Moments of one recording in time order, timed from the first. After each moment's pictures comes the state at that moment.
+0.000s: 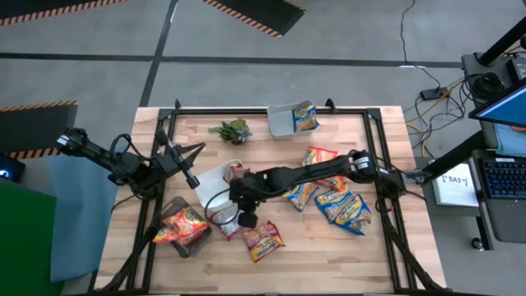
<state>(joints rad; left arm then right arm) -0.45 0.68 0.55 0.44 -0.99 0.66 0.12 2.25 1.97 -0.67 -0.06 0.24</state>
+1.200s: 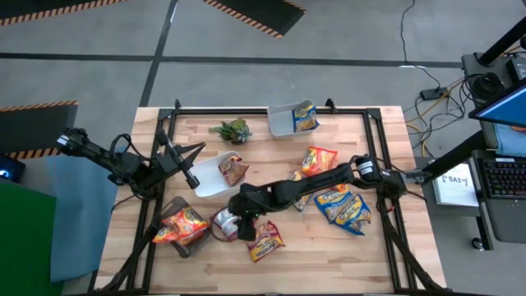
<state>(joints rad) -0.45 0.68 0.55 0.45 -0.99 0.67 0.20 2.23 1.86 -0.44 -0.01 0.25</state>
